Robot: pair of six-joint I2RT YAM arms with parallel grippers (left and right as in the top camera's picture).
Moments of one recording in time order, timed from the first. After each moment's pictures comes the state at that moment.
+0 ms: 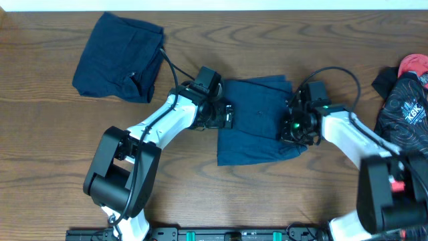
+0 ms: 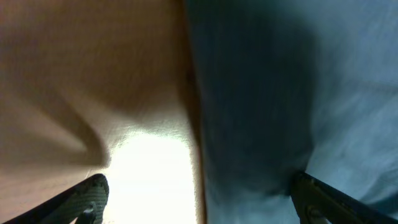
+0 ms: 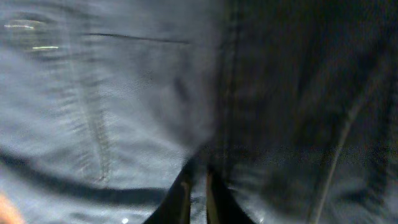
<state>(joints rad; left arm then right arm) -0.47 1.89 1.20 -0.60 0.25 -0.41 0.17 1.72 0.89 -0.59 -0.36 0.33</state>
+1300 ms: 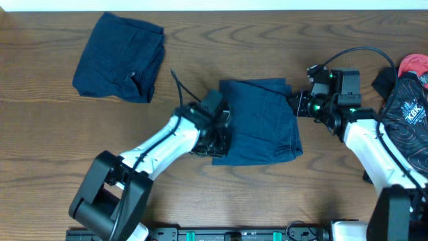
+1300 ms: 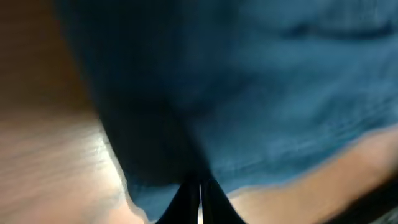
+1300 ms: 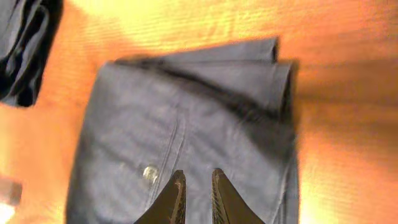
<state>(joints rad) -0.59 1.72 0.99 -0.65 0.36 -0.42 0.04 1.54 0.89 -0.26 -0.42 0.25</state>
